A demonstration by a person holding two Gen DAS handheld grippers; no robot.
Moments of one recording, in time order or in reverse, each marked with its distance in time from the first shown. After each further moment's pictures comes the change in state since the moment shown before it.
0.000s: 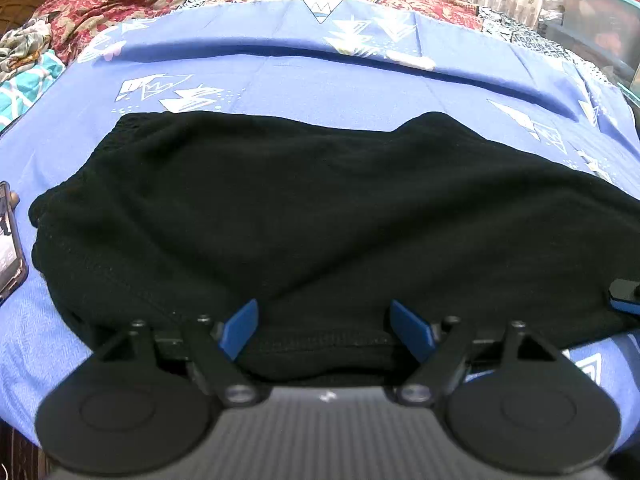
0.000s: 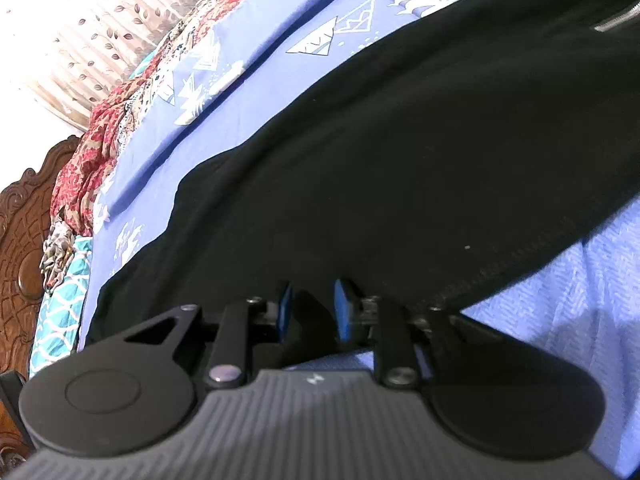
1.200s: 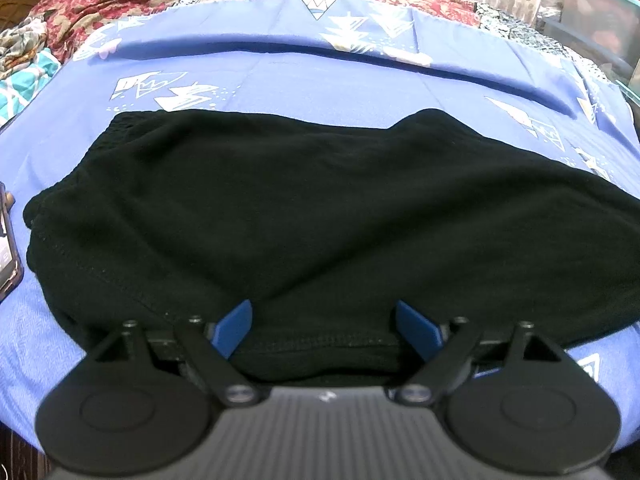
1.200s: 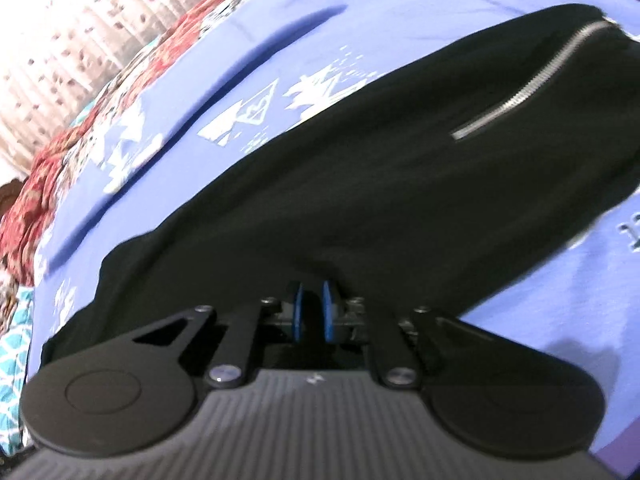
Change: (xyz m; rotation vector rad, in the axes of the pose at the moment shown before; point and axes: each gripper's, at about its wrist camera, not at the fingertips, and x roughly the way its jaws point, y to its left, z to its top) left arm 0.004 -0.002 0.003 0.004 0.013 -0.009; right arm -0.042 -0.064 0.054 0.036 -0.151 -0.201
